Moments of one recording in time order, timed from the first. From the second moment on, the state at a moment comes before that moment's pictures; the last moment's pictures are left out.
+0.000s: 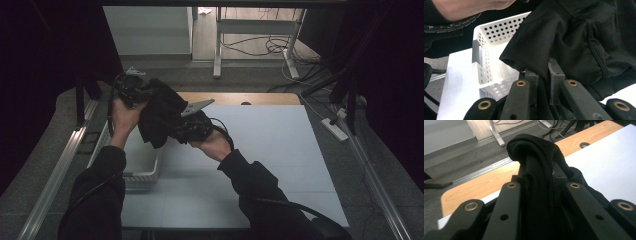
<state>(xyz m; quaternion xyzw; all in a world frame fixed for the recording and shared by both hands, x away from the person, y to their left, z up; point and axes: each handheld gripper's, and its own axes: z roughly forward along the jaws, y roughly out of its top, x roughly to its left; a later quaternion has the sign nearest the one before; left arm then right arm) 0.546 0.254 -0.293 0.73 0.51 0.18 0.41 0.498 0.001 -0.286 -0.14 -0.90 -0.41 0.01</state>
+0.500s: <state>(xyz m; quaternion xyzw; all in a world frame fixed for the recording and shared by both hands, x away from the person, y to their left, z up) 0.536 0.290 -0.296 0.72 0.53 0.20 0.40 0.496 0.032 -0.287 -0.12 -0.90 -0.42 0.01</state>
